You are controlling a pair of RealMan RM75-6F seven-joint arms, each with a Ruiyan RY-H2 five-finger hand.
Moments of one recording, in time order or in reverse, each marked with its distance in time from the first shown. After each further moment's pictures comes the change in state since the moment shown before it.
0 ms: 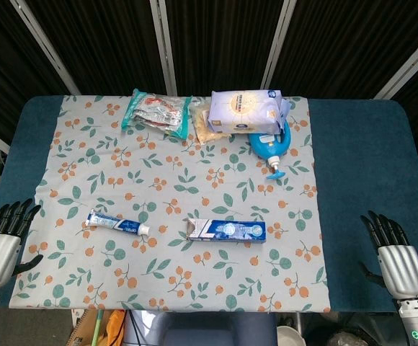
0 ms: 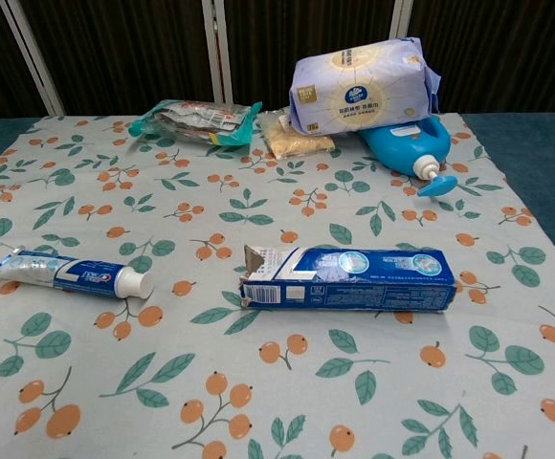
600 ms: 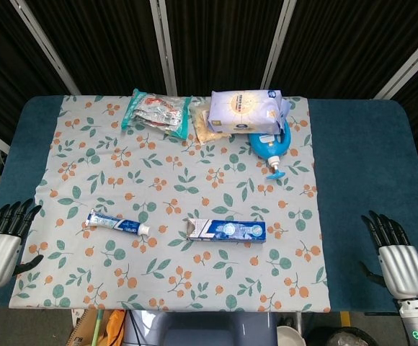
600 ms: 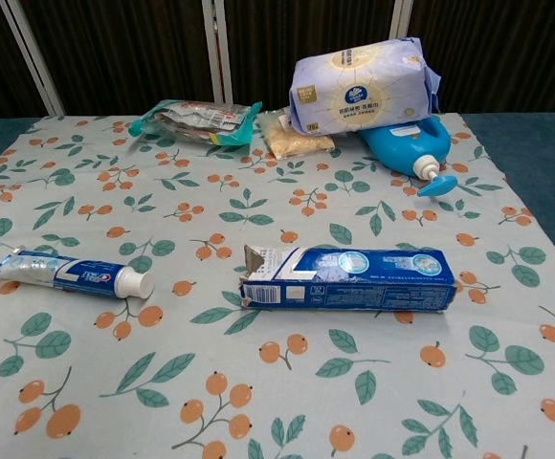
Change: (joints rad) left arm -0.001 0.000 0.001 -0.002 0.001 -0.002 0.002; right arm -0.001 0.003 -0.001 -0.003 -0.002 0.001 0.000
